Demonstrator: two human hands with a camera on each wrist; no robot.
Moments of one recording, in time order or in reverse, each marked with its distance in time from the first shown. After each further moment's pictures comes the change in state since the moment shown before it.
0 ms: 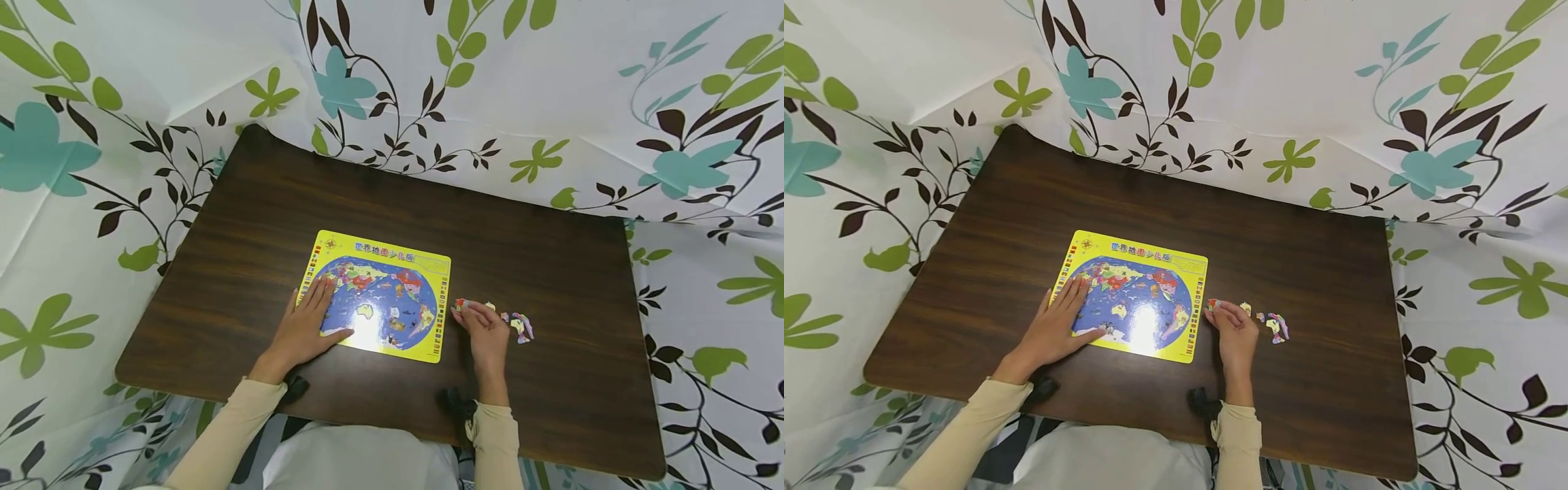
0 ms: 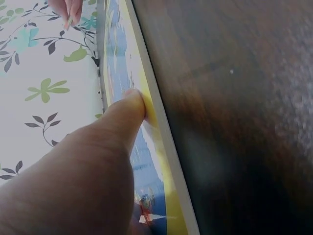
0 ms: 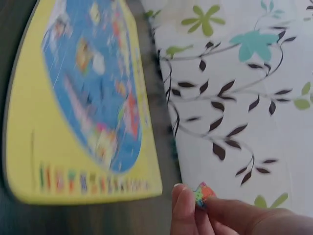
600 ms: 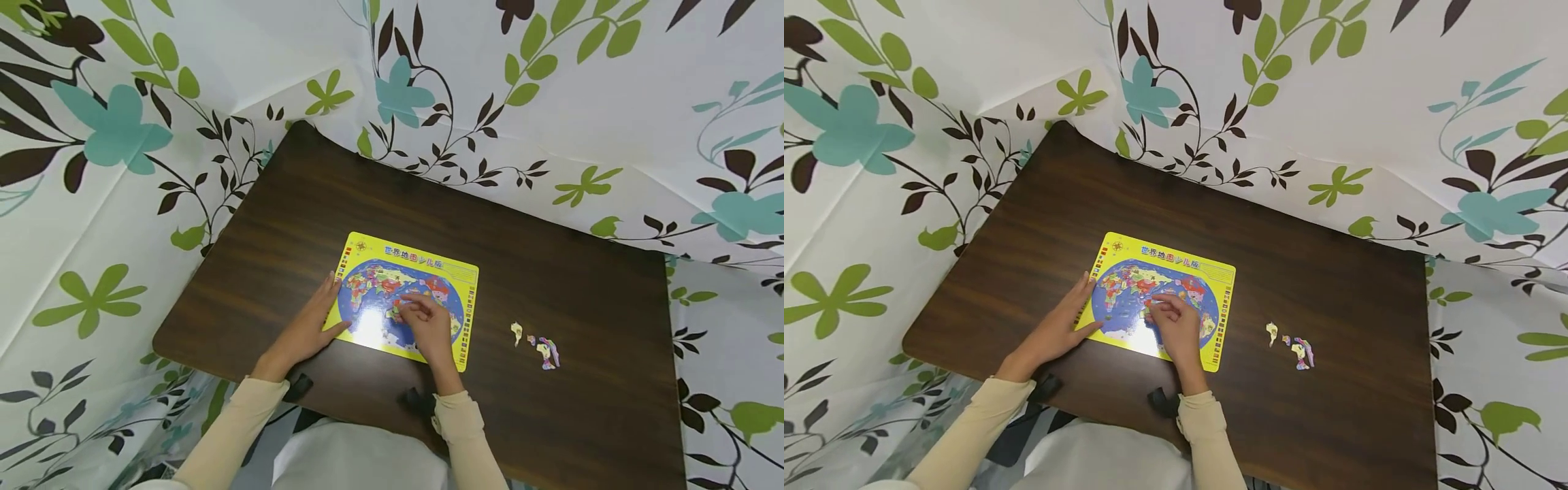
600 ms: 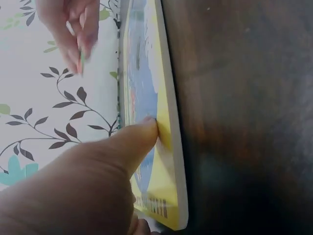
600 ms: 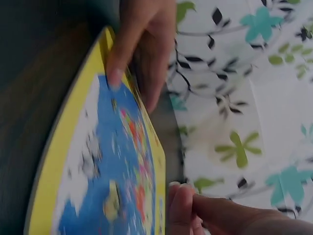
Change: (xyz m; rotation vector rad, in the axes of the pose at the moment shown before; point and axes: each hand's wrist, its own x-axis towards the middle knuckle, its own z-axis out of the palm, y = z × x) left_hand -0.025 -0.037 -0.015 -0.354 0.067 -0.035; right_hand -0.035 0.002 0.125 -0.252 -0.449 -0.060
